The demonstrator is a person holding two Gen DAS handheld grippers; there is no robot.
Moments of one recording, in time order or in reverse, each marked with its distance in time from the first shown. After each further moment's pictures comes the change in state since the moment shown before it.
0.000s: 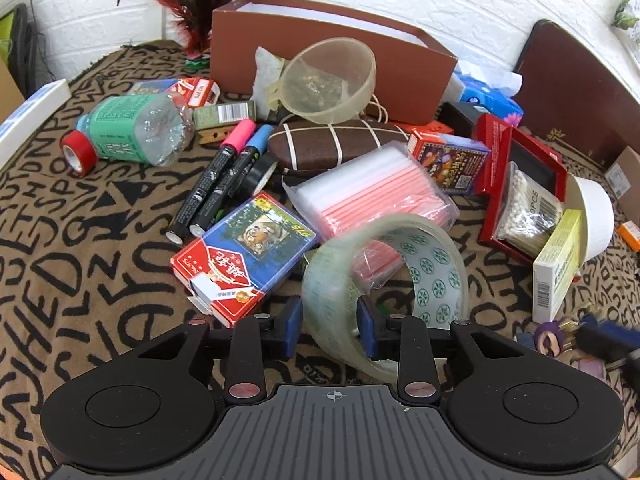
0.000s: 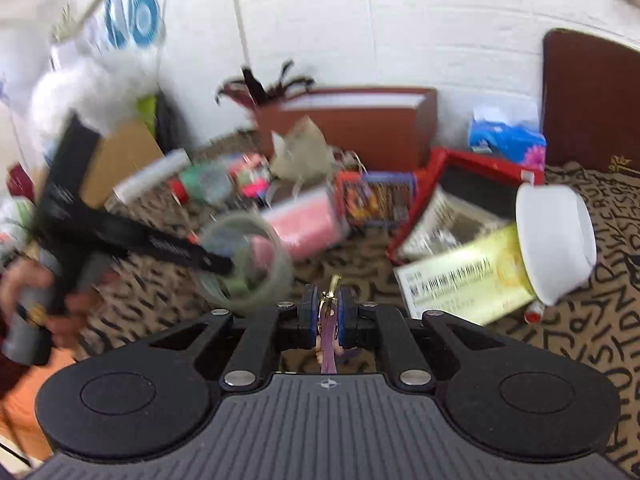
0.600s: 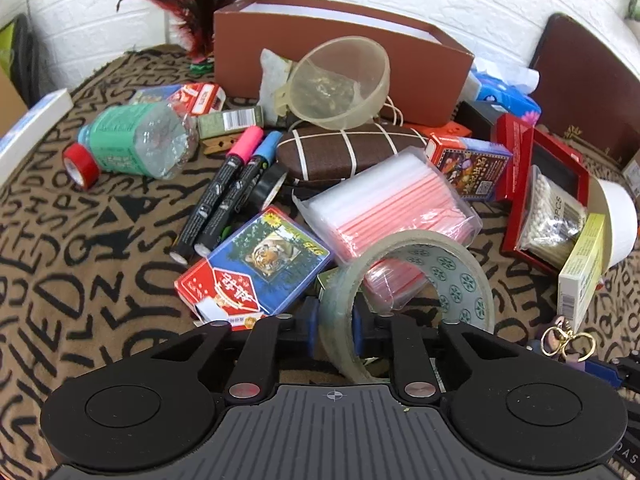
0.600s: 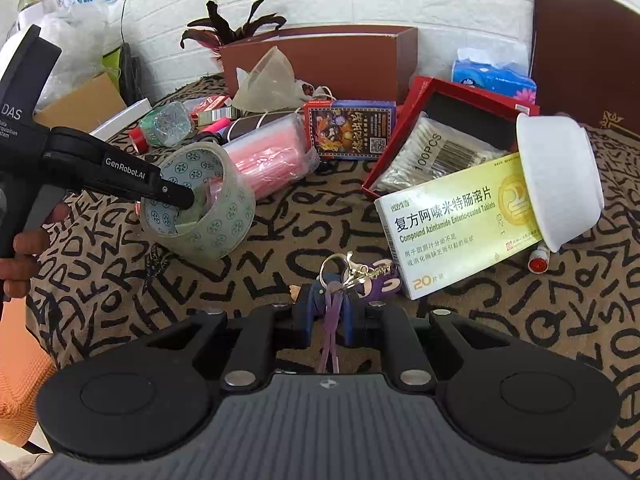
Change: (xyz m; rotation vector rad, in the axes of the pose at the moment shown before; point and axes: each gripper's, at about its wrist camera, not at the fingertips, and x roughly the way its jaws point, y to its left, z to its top) left arm 0.014 -0.001 0.014 0.023 0.010 0.052; right arm 0.028 -0.010 -0.017 0.035 0.099 -0.055
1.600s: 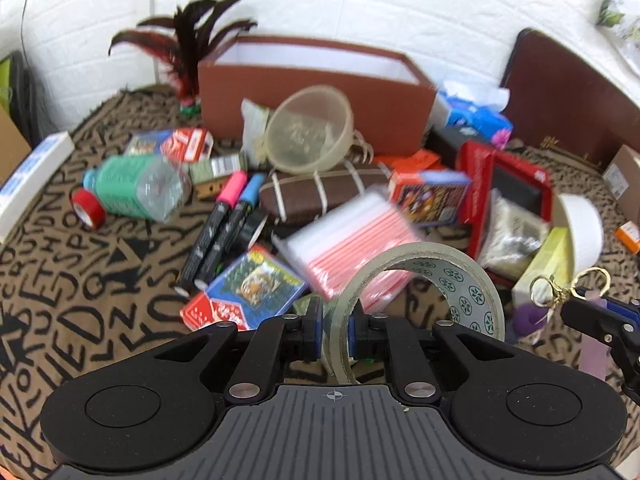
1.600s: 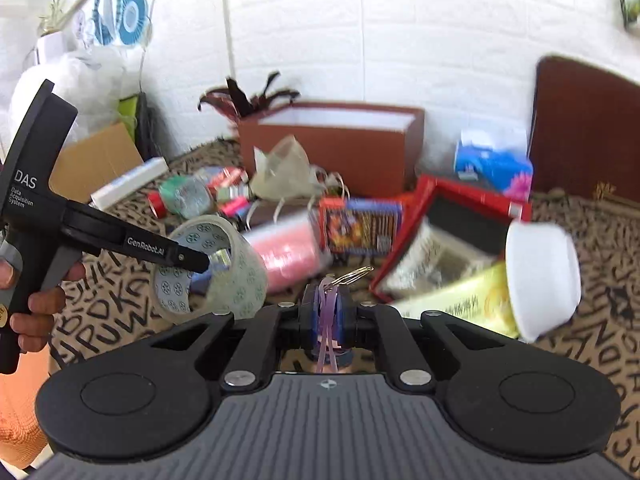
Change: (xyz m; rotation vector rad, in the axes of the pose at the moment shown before) left arm -0.047 -0.020 0.015 0.044 -0.062 -0.021; right arm -0.052 0.013 0.048 -0.036 -0.193 0.019
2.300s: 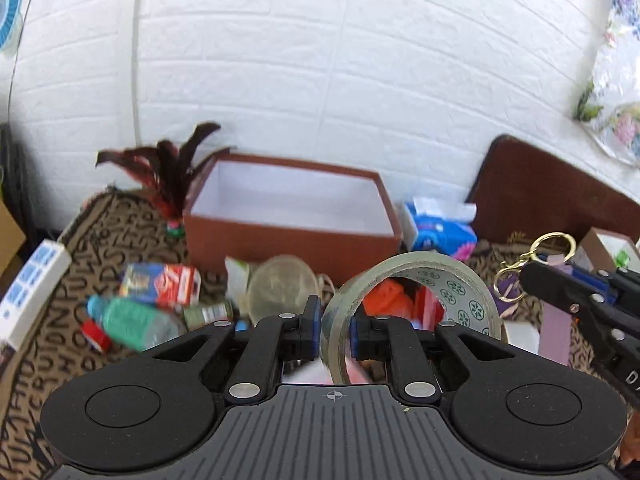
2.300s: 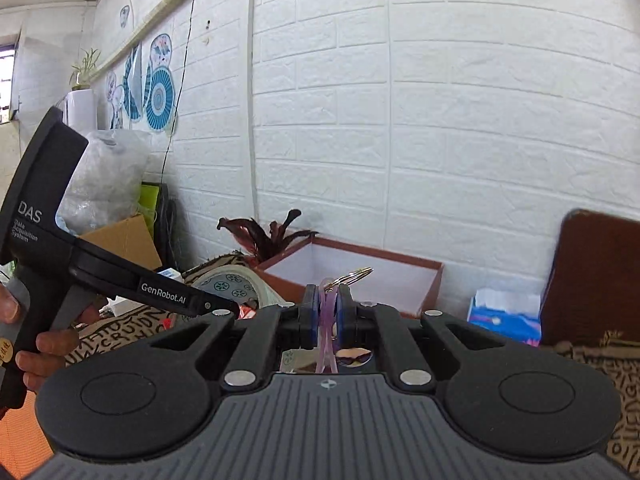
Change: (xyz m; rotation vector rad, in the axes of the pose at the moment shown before) left arm -0.056 -0.005 0.125 -0.008 -0.148 -0.059; right arm 0.001 0.000 0.138 -0.103 -0.225 0.056
